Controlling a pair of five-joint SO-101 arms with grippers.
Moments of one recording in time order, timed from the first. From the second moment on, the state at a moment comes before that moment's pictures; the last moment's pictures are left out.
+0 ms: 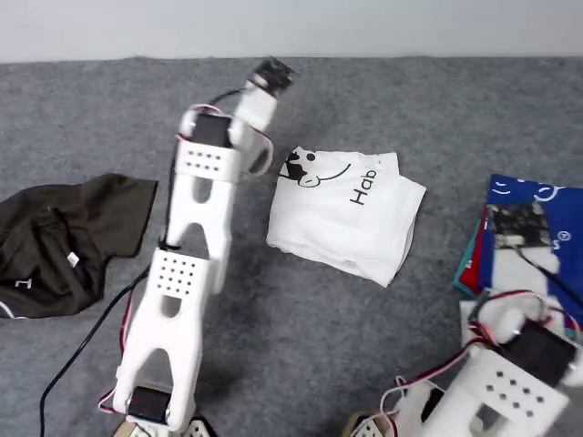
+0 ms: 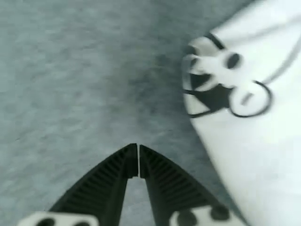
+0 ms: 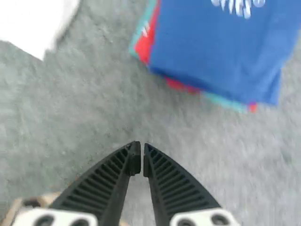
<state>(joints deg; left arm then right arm) 7.7 71.3 -92.7 99.0 -14.0 29.4 -60.2 40.1 91.5 32.3</state>
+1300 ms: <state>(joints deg) -20.4 13.7 -39.6 99.4 -21.9 -1.1 29.4 -16.0 69.4 4.6</state>
